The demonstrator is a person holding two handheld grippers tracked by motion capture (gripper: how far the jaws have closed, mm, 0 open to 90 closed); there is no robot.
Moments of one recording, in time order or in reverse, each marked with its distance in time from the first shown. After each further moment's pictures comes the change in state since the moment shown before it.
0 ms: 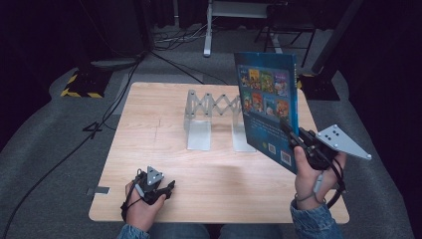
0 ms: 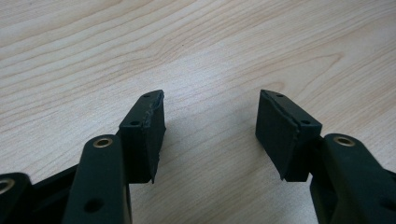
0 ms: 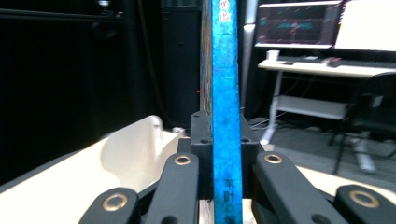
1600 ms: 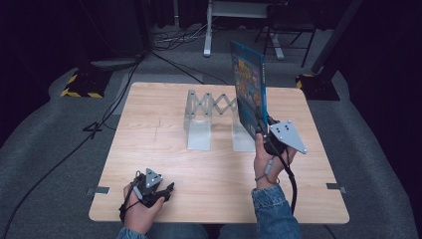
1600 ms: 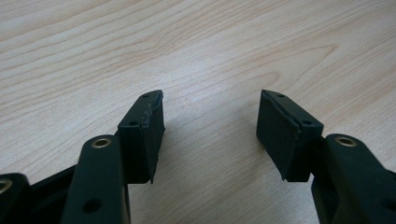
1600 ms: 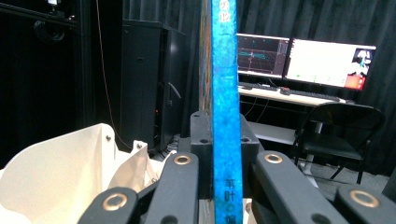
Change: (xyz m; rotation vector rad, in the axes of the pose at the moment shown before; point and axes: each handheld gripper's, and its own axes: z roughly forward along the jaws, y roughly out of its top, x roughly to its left) left arm 0.000 -0.005 -0.005 0.000 -0.005 0.010; right arm 0.027 -0.055 0.087 -0.116 -0.190 -0.105
